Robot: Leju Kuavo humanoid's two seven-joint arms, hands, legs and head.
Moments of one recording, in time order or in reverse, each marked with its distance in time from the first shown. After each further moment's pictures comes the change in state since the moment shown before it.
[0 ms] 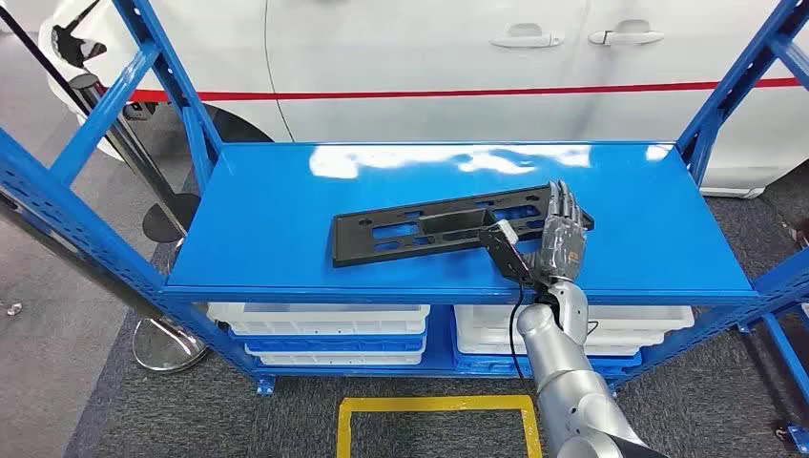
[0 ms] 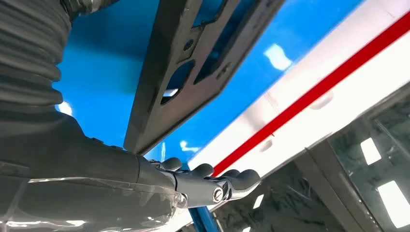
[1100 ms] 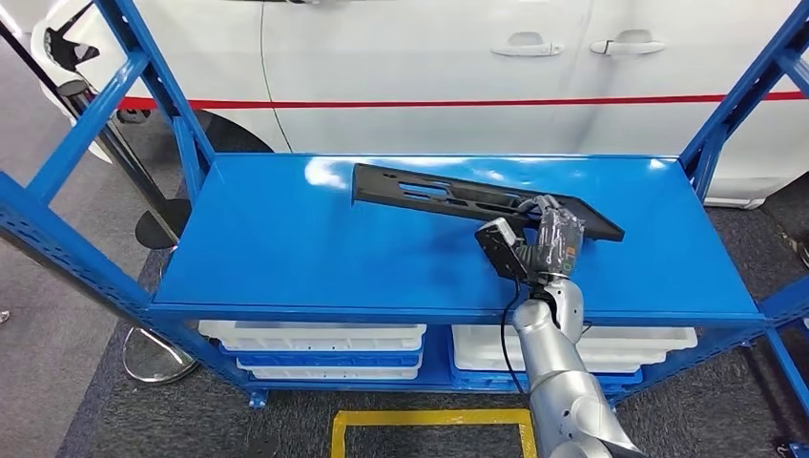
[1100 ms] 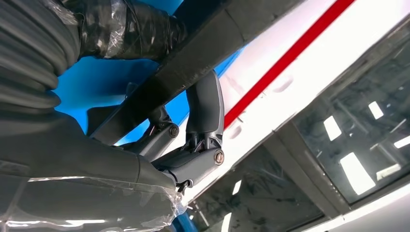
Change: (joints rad) left arm -0.031 -0.007 0.020 0.001 0.015 0.076 -0.070; right arm 0.007 0.038 -0.004 -0.068 -0.117 -0.001 -0.124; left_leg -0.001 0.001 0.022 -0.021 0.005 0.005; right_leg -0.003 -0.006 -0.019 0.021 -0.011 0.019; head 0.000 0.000
